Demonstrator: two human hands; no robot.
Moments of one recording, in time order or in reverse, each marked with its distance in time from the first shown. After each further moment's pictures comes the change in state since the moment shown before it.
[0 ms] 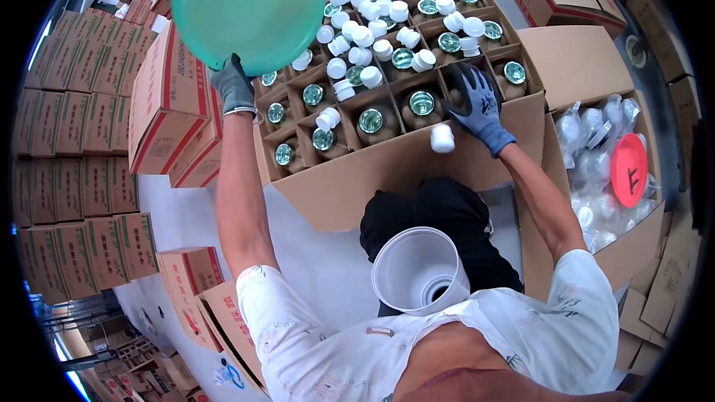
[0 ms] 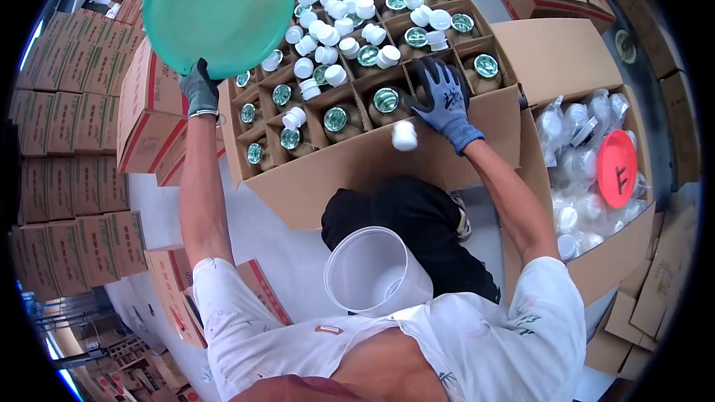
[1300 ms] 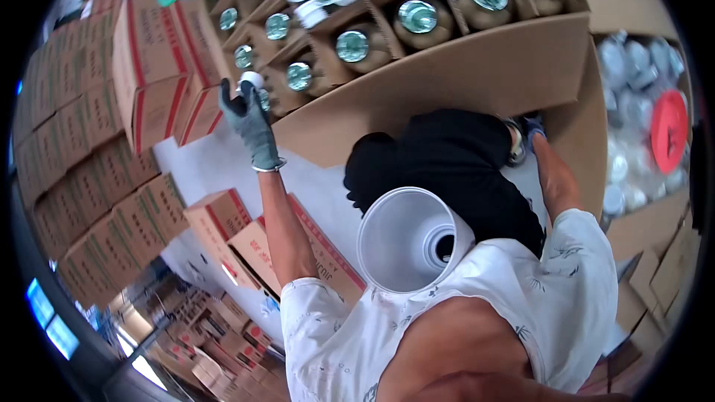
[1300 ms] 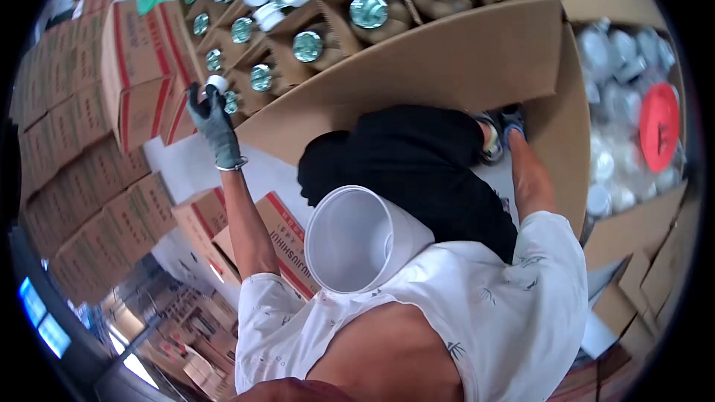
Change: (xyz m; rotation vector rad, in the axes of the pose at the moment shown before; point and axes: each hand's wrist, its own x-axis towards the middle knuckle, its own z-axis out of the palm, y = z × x) left_hand -0.156 -0.093 -0.076 0.380 -0.065 0.055; right_hand -0.440 0.181 0.185 0.378 -0.363 1.233
